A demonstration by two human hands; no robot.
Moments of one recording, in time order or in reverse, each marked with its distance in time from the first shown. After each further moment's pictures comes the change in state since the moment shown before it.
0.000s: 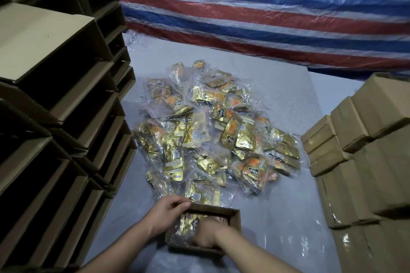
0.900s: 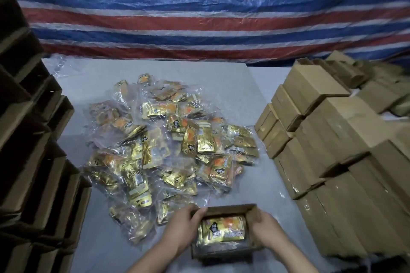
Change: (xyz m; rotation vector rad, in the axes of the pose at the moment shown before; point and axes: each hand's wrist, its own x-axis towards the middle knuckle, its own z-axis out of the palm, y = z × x) left_hand 0.023 0.077 0.071 0.267 -0.121 -0.003; right_hand -0.088 0.145 0.024 0.946 0.667 0.402
